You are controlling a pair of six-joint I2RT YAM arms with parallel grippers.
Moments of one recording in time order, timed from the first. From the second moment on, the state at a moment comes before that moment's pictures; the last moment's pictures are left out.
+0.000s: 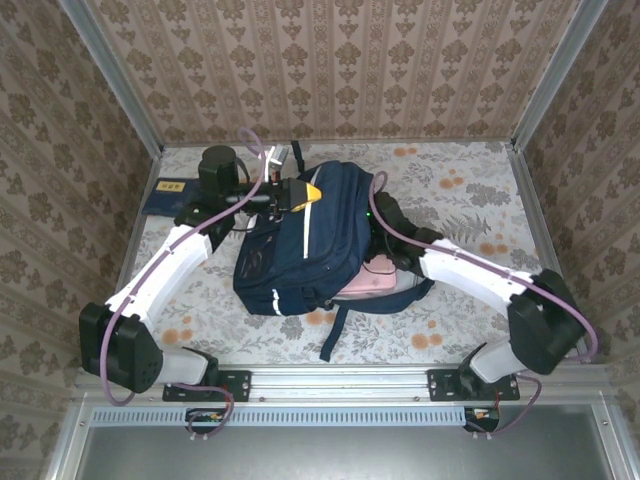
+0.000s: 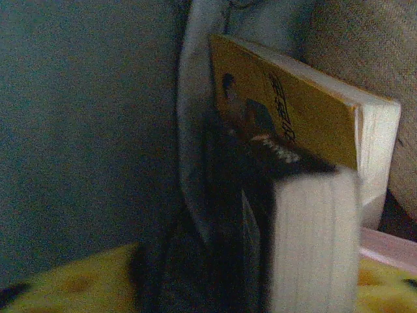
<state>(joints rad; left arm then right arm) -0.42 1.34 1.15 0.00 1.10 -0.98 0.64 1.49 1.00 -0.13 -0.33 1.06</state>
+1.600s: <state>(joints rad) 0.15 2.01 1.84 -0.75 0.06 -0.45 0.38 1.12 0.96 -0.63 -0.03 0.53</state>
